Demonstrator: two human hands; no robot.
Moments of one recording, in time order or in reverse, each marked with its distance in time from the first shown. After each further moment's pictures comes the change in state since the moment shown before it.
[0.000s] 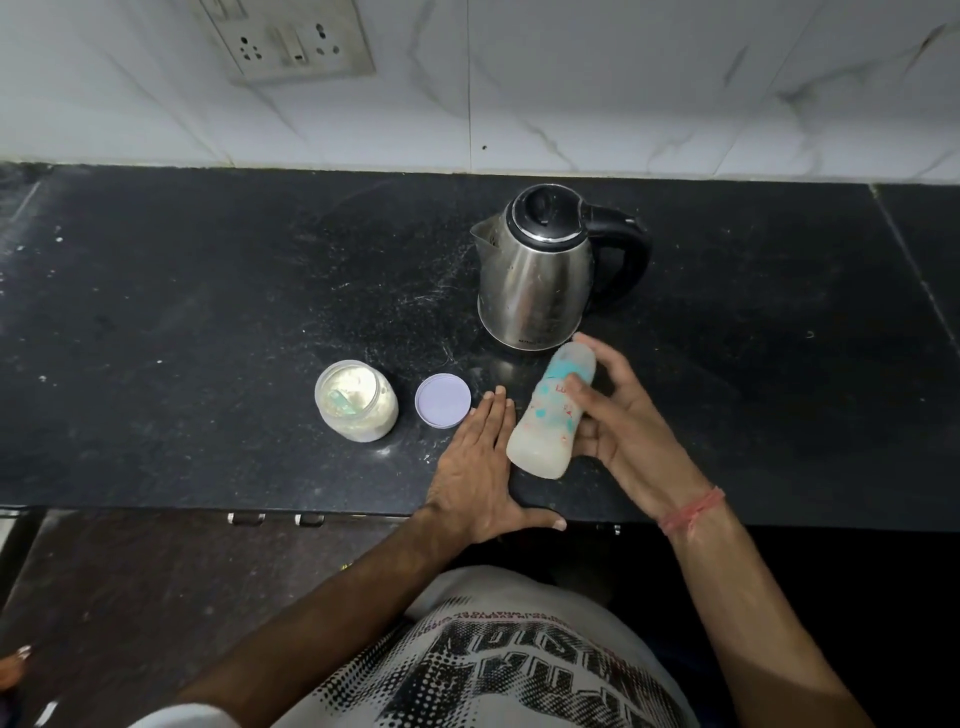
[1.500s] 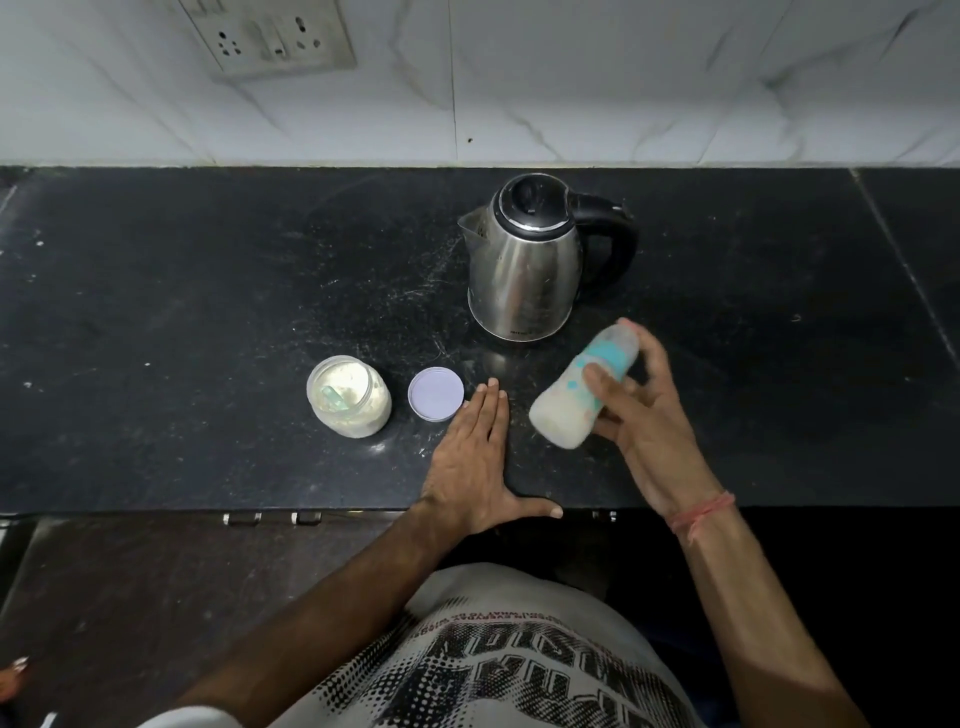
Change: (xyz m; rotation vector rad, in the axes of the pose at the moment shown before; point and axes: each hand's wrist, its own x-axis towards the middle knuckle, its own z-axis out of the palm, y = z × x) left_hand 0.001 0.000 0.000 0.036 -0.017 -0.021; right_hand -0.018 -0.001 -0.018 -0.082 0.030 -0.166
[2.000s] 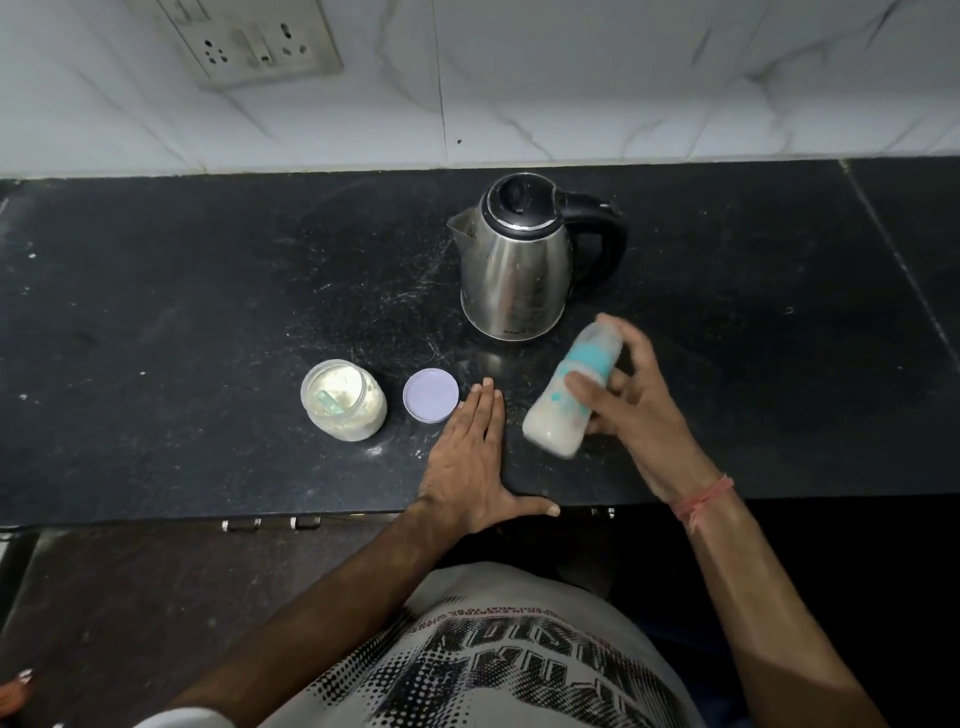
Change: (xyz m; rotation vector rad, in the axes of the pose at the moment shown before) left_hand 0.000 0.002 -0.005 0.056 -0.016 0.008; right_hand 0.005 -0.003 -0.005 -0.088 -0.039 0.013
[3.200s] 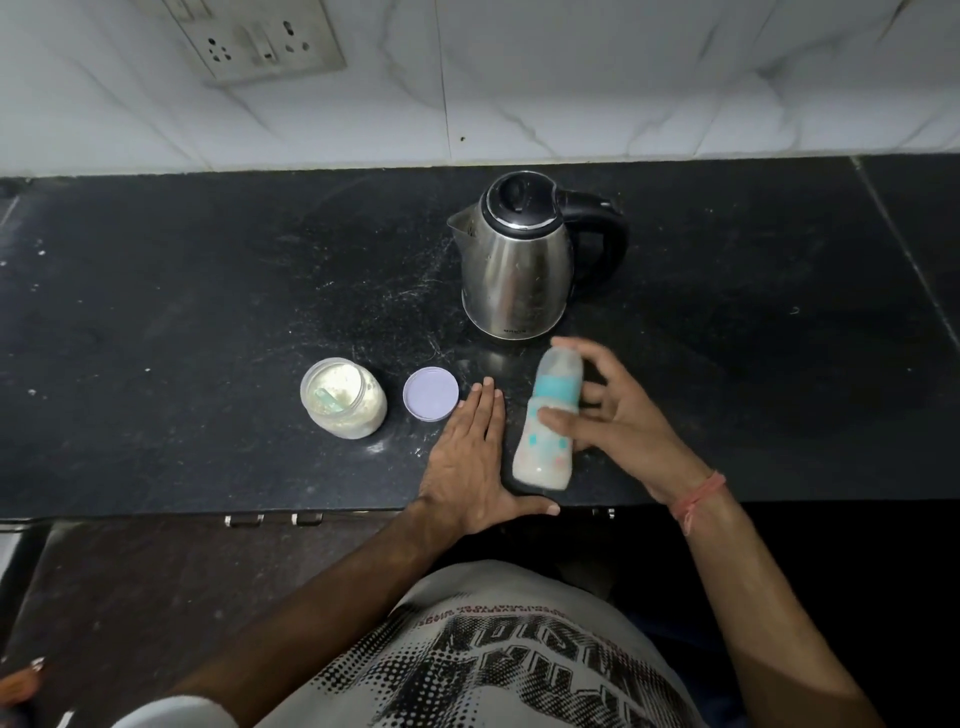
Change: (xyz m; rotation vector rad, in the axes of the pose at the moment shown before) left_hand -0.001 0.002 0.005 0.002 0.015 -0.006; right_hand 0.002 0.006 0.004 -0.087 -0.103 0.025
